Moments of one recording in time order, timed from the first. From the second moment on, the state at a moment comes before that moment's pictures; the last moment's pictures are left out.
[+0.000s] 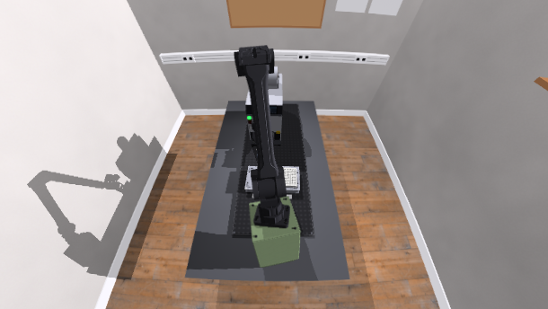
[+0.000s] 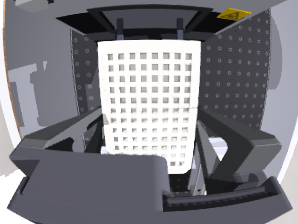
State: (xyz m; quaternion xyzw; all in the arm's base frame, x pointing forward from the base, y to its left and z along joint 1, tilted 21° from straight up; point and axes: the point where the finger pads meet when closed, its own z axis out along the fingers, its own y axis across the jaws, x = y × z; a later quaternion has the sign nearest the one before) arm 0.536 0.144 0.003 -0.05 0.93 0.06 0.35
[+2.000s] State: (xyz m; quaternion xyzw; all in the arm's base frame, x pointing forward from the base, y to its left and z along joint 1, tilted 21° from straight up) arm 0.542 0.143 -0.017 -0.05 0.94 0.06 0.34
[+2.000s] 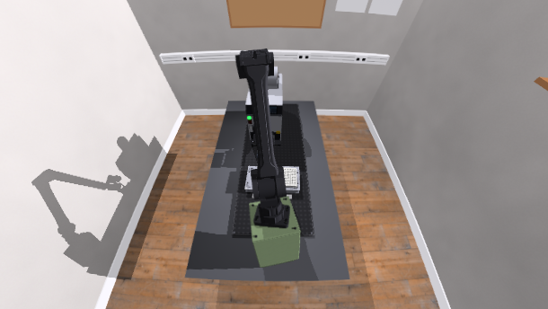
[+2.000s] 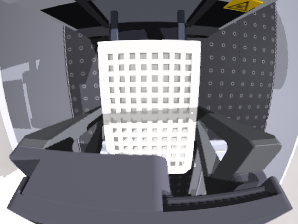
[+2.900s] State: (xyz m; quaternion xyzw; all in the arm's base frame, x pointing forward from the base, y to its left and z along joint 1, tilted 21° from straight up) arm 0.546 0.146 -0.028 -0.05 0.94 0.06 0.35
